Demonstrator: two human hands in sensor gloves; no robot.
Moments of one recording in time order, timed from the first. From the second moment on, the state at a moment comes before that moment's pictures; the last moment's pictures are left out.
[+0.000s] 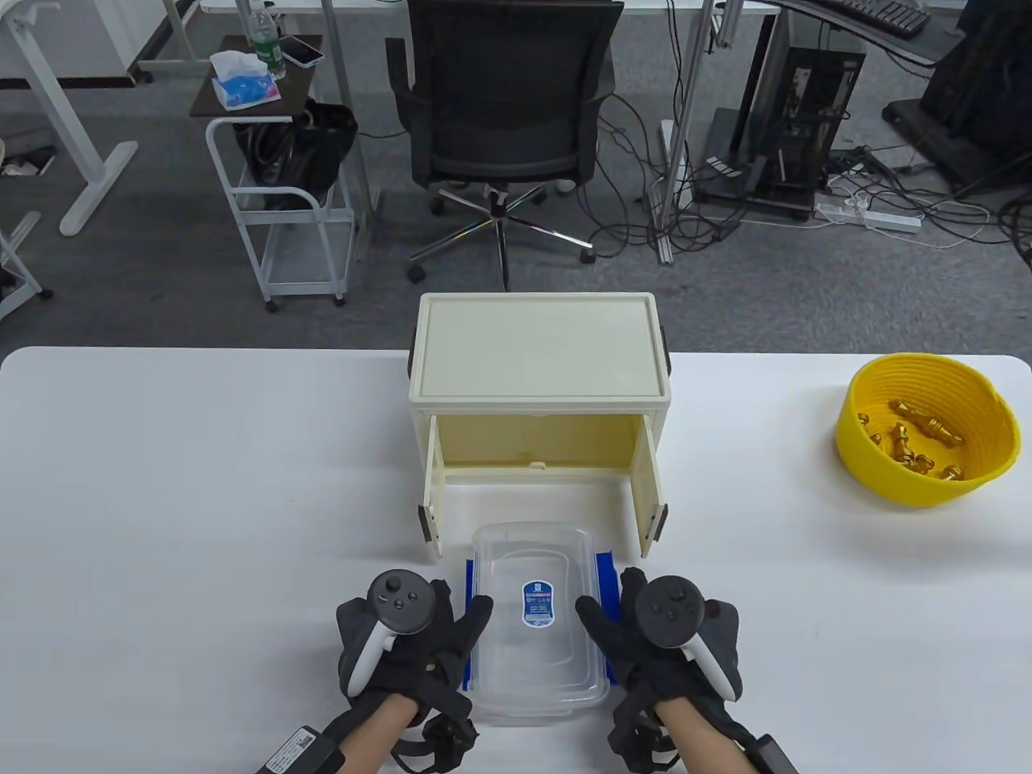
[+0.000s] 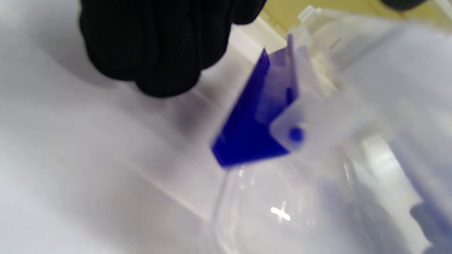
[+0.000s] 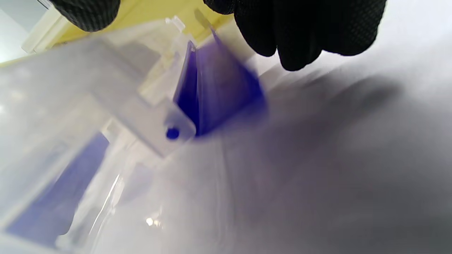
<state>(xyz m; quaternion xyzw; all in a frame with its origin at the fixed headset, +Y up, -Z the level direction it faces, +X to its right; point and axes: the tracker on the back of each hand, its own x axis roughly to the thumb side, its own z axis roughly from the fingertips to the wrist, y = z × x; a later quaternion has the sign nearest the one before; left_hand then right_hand) -0.156 -0.762 -0.279 -0.22 0.04 0.32 0.92 0.140 -0.759 -0.272 -0.03 0.11 0.95 0.30</state>
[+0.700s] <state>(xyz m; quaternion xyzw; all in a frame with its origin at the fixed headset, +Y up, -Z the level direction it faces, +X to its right) -0.128 -0.761 -0.267 -0.25 -0.03 0.26 0.93 0.120 -0.760 -0.269 0.04 0.22 0.94 0.27</state>
